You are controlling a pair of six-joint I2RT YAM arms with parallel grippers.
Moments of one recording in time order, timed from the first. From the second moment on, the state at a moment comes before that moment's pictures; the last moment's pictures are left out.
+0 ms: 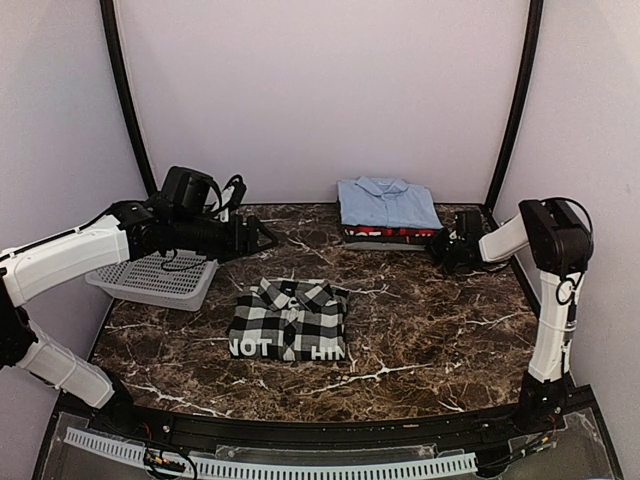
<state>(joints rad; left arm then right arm) -0.63 1.36 1.13 -0.40 0.26 -0.58 0.15 2.11 1.12 0.35 -0.21 0.97</state>
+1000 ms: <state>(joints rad) -0.63 1.43 1.12 -0.33 0.31 -0.65 -0.07 1.45 0.64 -0.12 -0.33 0.73</state>
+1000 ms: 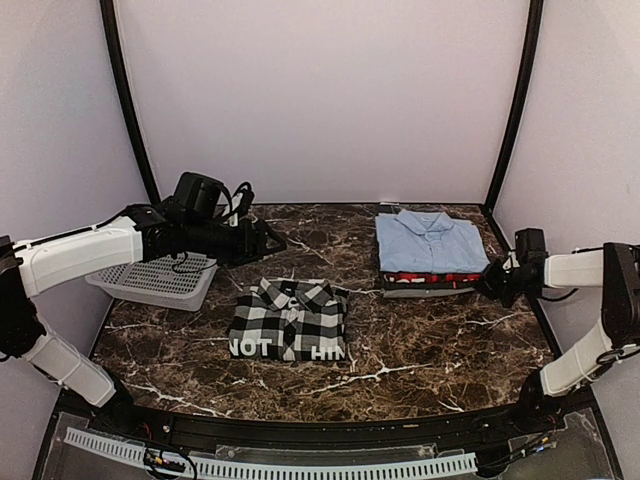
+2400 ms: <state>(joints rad) -0.64 1.43 1.00 -0.39 0.24 -0.62 0.06 0.83 0.47 -0.37 -0.25 0.64</state>
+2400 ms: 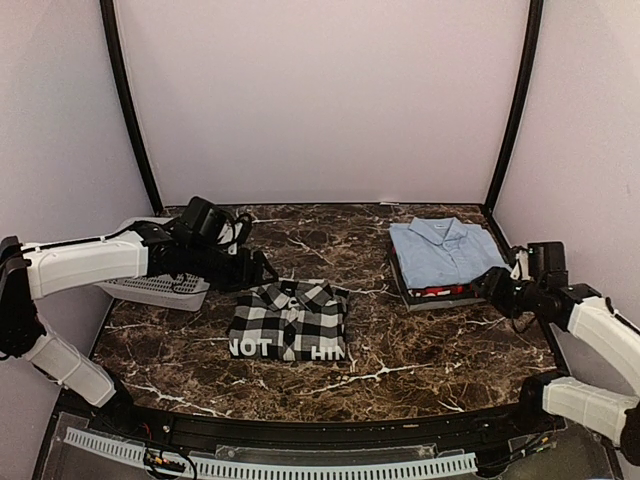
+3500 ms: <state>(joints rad) -0.62 1.50 0.79 -0.41 0.08 -0.63 0.95 1.86 1.14 -0.20 0.01 0.74</state>
